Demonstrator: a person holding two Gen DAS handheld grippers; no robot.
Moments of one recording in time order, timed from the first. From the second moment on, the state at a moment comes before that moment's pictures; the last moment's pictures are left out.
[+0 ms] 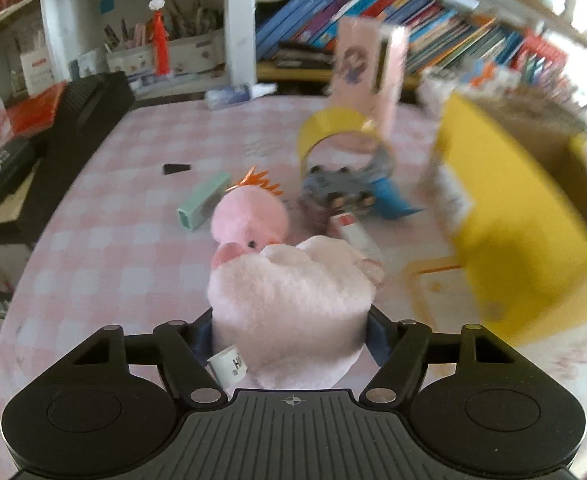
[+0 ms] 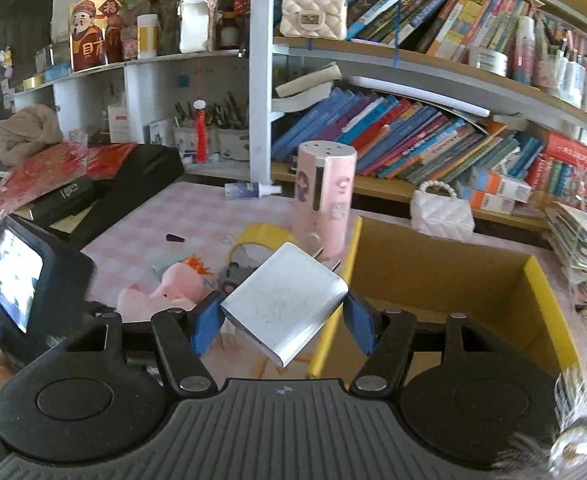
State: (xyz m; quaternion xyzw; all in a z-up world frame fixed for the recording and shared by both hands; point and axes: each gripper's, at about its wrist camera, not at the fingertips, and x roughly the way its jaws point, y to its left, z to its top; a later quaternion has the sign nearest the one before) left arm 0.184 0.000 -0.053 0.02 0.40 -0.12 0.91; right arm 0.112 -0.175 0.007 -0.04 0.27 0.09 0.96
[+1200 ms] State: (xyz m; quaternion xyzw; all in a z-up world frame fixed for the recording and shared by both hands) left arm 0.000 -0.005 0.003 0.01 0.35 -0.30 0.89; right arm -0.085 -0.191 -0.005 0.04 0.35 -0.06 0.94
